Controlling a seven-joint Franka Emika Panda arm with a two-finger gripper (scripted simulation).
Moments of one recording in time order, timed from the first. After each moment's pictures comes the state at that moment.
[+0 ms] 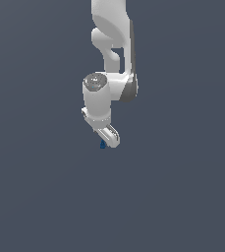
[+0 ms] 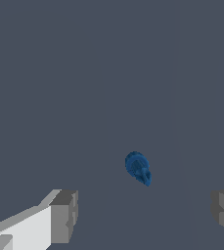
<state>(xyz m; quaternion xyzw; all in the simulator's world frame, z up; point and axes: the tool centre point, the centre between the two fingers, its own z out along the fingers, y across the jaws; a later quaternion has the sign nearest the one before) -0.023 -0.046 0.115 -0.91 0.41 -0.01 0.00</state>
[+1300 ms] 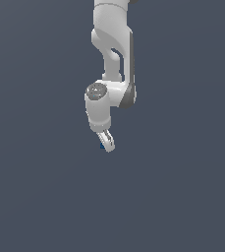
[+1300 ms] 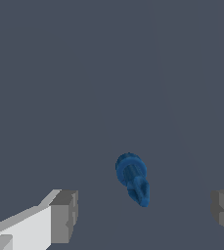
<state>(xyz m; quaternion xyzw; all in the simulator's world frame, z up) -0.038 -0.050 0.074 -0.86 0.52 0.00 0.00</state>
